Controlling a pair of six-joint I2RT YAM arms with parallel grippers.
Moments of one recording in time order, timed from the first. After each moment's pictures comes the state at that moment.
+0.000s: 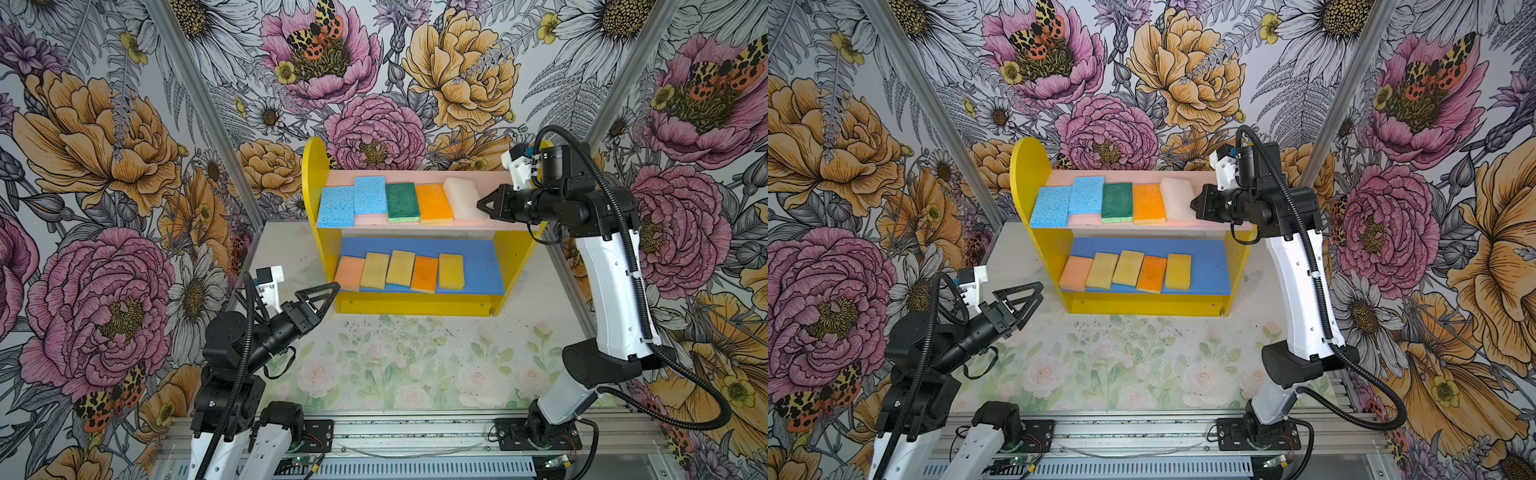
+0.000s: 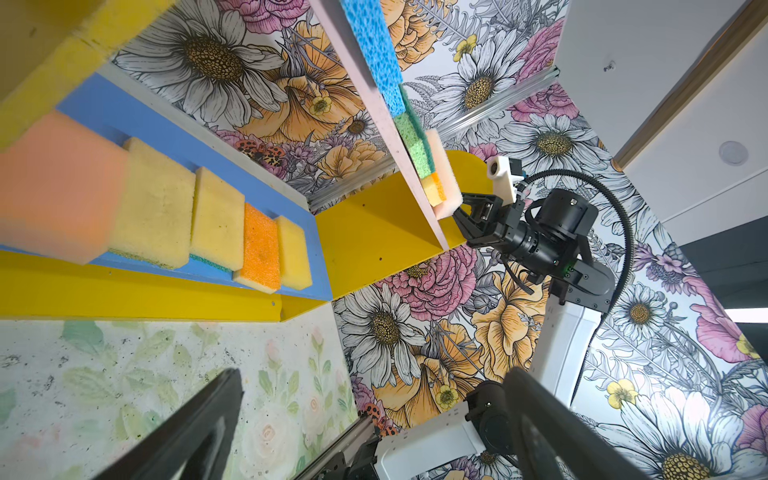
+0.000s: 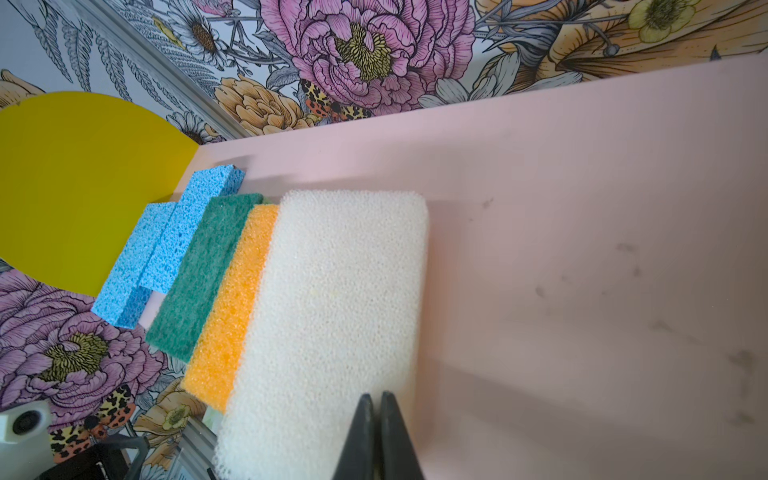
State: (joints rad) left arm -0.12 0.46 0.83 -0.39 0.65 -1.08; right arm 0.26 1.70 2.40 -1.33 -0.37 0.33
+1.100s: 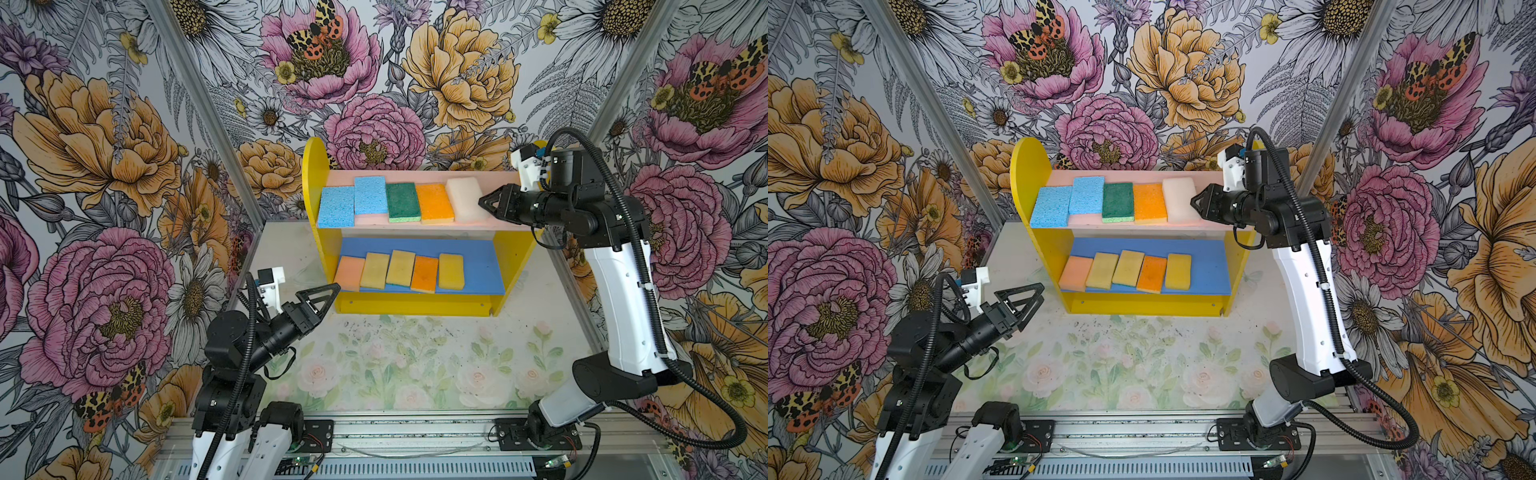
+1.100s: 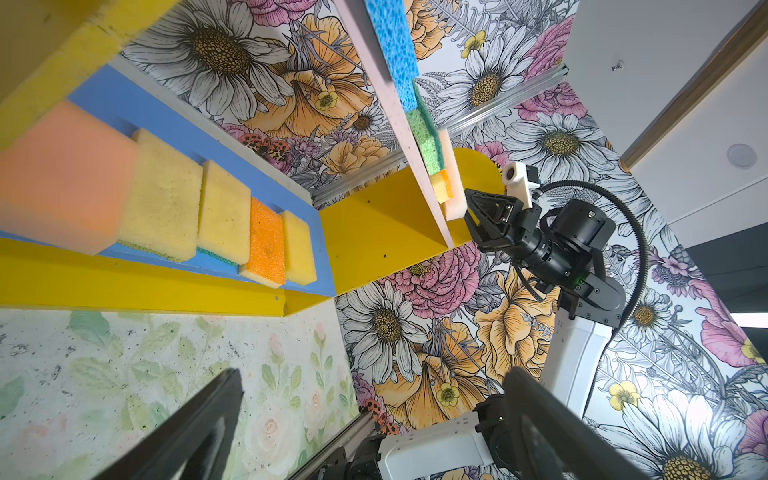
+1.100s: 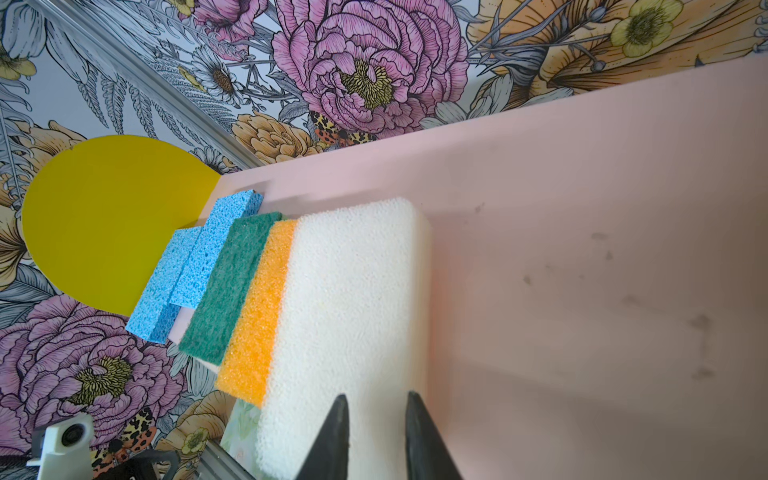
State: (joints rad) left arm -0.11 0.46 0.82 -0.40 0.66 -1.08; right arm 0.25 1.60 2.27 -1.22 -0.36 0.40
